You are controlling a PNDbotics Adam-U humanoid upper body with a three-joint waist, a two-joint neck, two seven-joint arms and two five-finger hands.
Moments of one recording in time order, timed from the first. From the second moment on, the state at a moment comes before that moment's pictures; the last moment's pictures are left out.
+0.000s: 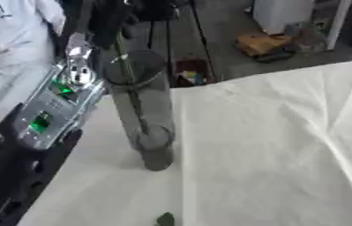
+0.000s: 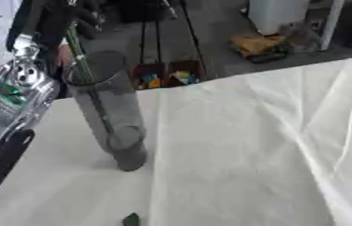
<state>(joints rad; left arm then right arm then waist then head) -1.15 0.47 -0.29 -1.53 0.11 0.34 0.43 -0.31 -0.29 -0.18 -1.98 -0.36 -0.36 0.07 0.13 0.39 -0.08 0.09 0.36</state>
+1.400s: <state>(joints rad) -1.13 0.48 -0.31 -1.52 0.03 0.32 0.36 -0.31 -0.29 -0.18 -1.98 -0.36 -0.36 0.06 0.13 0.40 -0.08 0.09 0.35</state>
